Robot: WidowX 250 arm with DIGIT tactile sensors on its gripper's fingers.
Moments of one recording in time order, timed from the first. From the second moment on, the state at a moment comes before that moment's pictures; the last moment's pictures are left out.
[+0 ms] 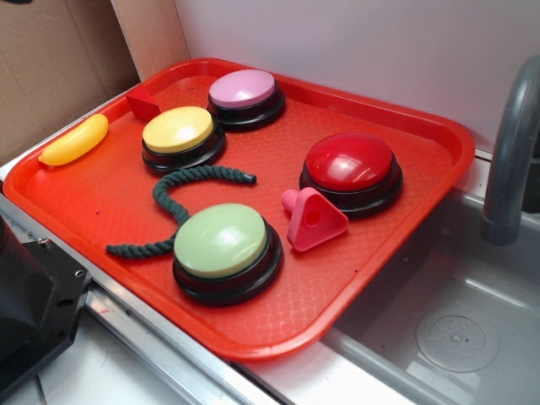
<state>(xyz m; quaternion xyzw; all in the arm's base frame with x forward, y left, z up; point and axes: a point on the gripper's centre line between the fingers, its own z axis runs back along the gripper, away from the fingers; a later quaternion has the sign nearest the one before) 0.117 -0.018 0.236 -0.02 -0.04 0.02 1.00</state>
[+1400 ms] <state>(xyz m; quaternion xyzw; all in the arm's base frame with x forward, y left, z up) 0.206 0.070 0.163 -0.06 -0.08 0.46 0.88</state>
